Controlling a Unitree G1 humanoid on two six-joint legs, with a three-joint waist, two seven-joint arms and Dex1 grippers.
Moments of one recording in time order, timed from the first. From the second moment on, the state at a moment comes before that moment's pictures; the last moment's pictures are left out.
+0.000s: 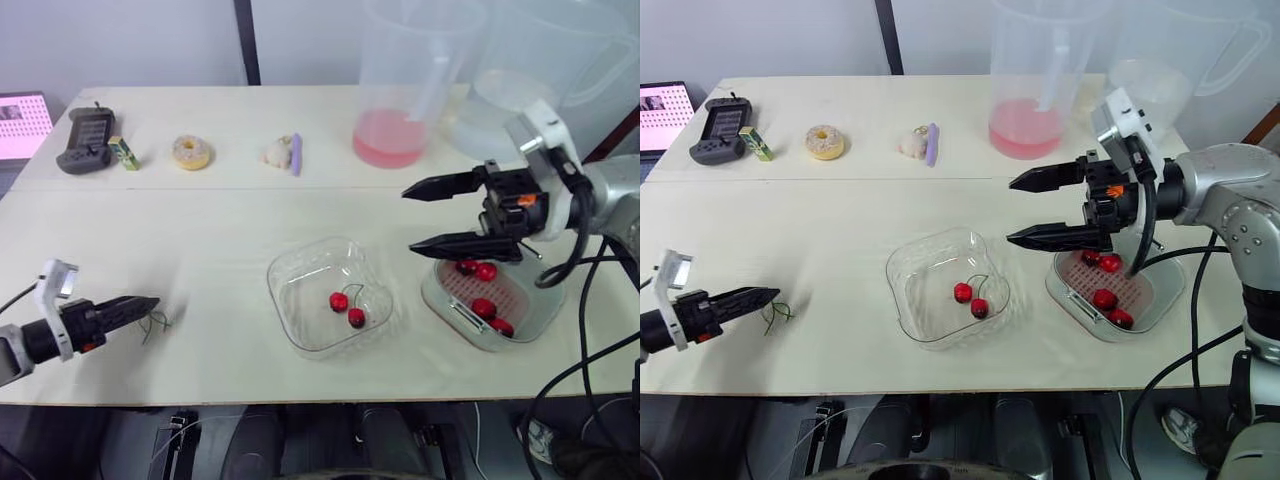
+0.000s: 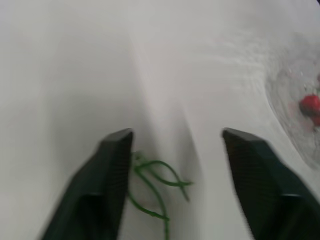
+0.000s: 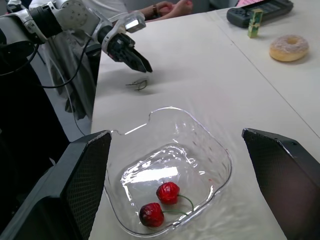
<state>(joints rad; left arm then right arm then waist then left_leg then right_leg) 0.06 0.95 0.54 0.10 -0.80 0.94 -0.98 -0.70 -1.00 -0.08 -0.23 0.86 0.87 1.23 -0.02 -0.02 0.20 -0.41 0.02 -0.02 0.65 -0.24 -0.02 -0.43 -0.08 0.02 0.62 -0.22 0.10</state>
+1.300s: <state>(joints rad) -0.27 1.03 0.17 -0.28 -0.68 0.62 -1.30 -1.13 -0.74 0.71 -0.46 0.60 1.37 0.73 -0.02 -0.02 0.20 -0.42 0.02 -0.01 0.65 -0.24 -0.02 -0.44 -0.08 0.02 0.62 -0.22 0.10</state>
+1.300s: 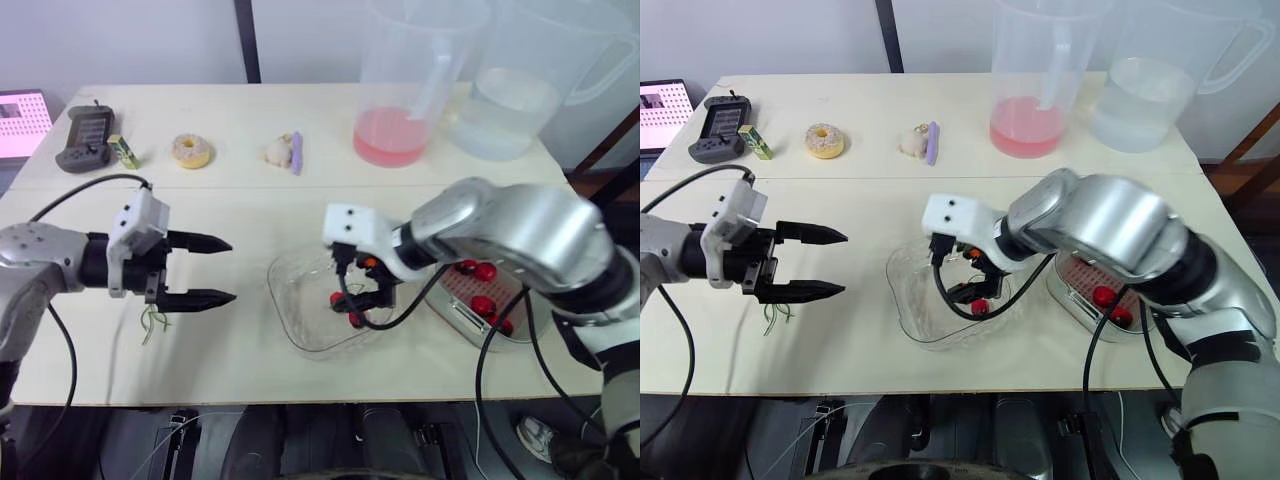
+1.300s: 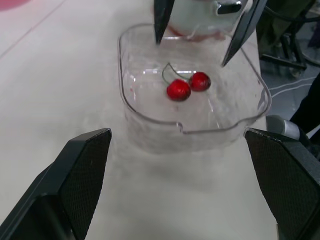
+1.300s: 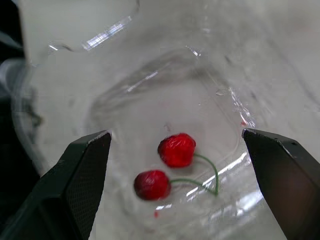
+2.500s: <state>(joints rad) -0.18 1.02 0.21 -0.36 -0.68 0.62 -1.22 -1.13 -0.68 1.03 -0.34 0.13 0.99 0.94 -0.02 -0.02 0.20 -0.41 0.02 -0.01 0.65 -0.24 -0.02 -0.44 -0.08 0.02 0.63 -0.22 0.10</state>
